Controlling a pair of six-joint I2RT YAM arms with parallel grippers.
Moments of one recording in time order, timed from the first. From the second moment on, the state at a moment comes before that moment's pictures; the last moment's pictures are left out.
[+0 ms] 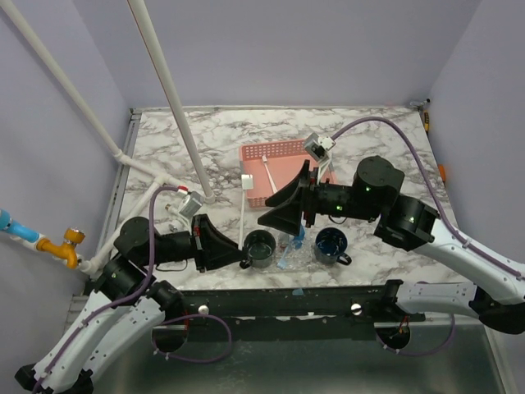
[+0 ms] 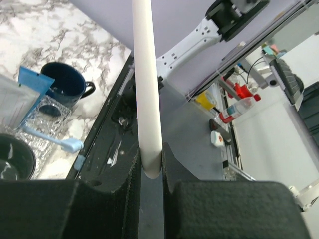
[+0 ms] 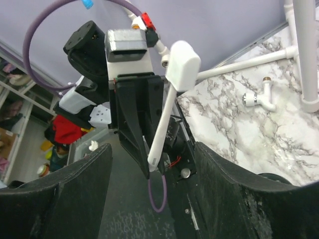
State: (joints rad) left arm -0.65 0.41 0.67 -0.21 0.76 -0.71; right arm 1.05 1.07 1.24 -0.21 -0.33 0.52
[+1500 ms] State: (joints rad) left arm -0.69 0.38 0.76 -0.80 1.07 -0.35; right arm 1.05 1.26 1.52 -0.67 -0.72 0.34
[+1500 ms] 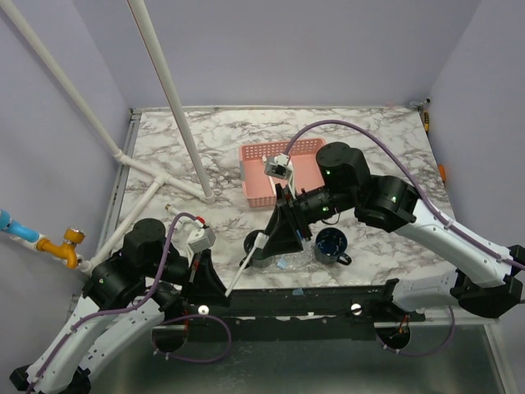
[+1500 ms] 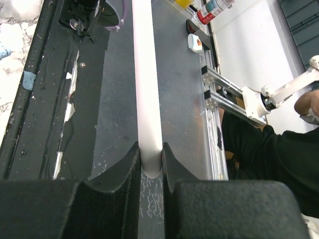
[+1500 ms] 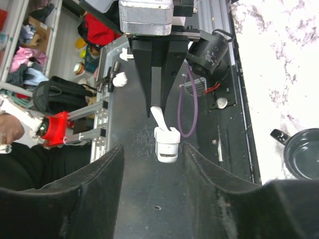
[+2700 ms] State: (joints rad) left arm -0.71 0.39 0.76 -0.81 1.06 -0.33; right arm 1.05 1.30 1.48 -0.56 -0.75 0.39
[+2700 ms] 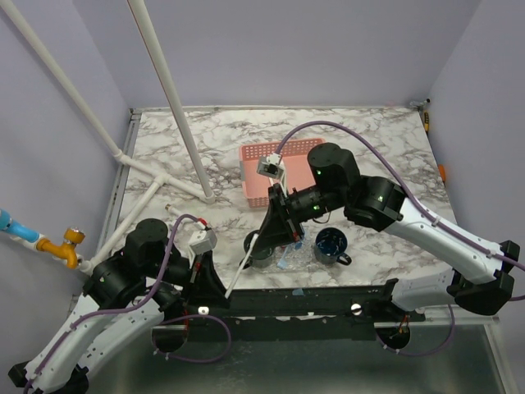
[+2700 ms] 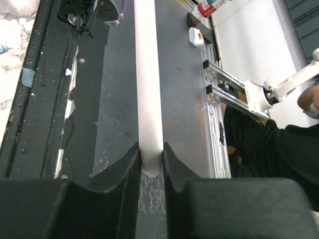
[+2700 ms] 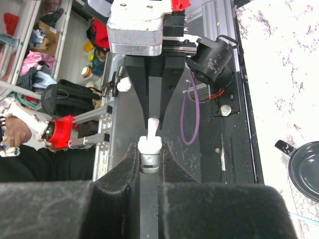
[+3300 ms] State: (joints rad) left arm -0.71 0.41 0.83 -0.84 0.83 -0.29; right arm 1.05 1.28 1.48 -0.75 -0.56 0.34
